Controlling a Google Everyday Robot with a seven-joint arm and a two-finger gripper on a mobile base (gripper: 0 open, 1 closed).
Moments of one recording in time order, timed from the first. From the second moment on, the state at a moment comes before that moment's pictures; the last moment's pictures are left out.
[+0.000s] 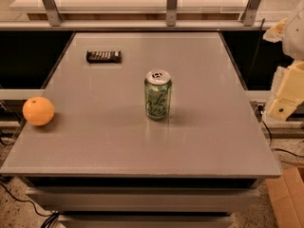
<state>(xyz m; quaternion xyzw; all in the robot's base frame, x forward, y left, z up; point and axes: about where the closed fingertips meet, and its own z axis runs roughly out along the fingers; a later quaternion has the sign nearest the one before) 0.438 -0.215 0.983 -0.60 0.78 -0.04 0.17</state>
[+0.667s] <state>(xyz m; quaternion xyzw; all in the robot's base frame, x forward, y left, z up) 0.442 -0.200 0.971 -0.60 0.78 0.01 0.19</state>
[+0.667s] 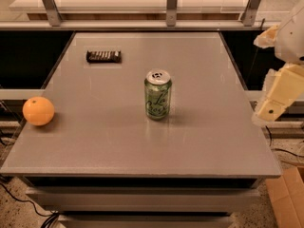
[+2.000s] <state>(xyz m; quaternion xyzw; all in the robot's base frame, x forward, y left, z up) 0.465 -0.093 0.883 -0.54 0.72 0.26 0.35</state>
